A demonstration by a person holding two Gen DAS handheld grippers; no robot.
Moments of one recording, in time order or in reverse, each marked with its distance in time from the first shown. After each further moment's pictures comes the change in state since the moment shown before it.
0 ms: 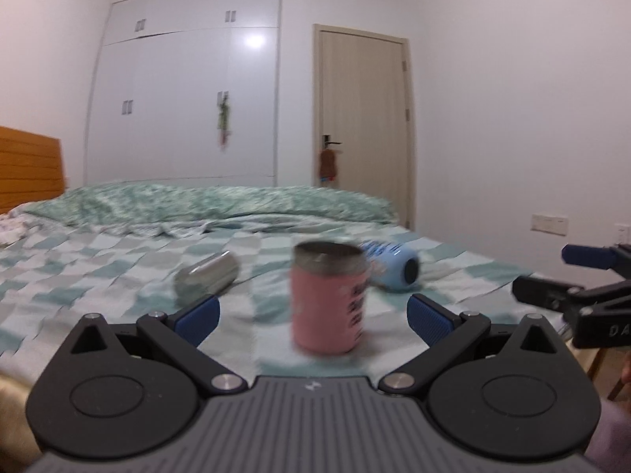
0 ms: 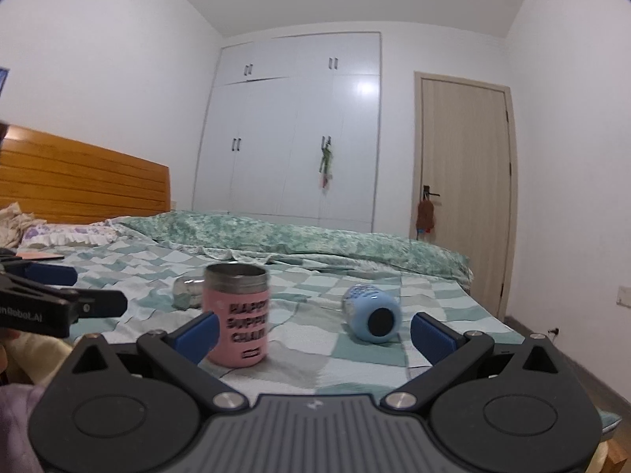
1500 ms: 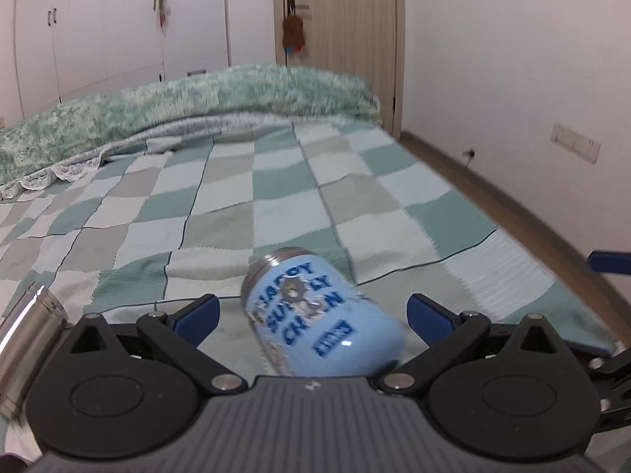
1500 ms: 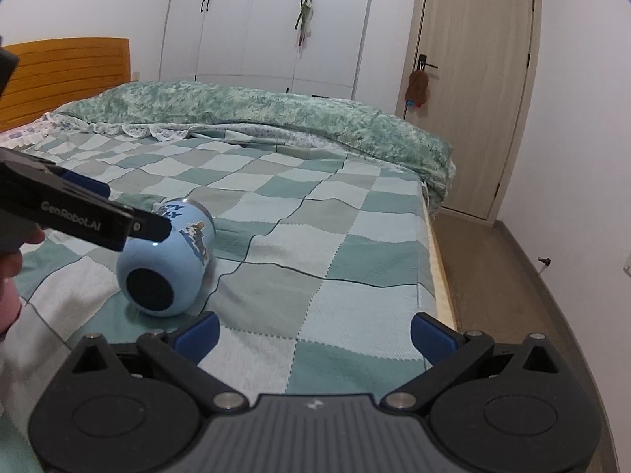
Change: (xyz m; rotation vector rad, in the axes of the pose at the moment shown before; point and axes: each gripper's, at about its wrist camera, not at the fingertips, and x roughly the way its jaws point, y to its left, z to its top) left arm 0.372 -0.113 0.077 0.050 0.490 -0.030; right arm 0.267 -0.231 0.025 -0.055 0.478 0.003
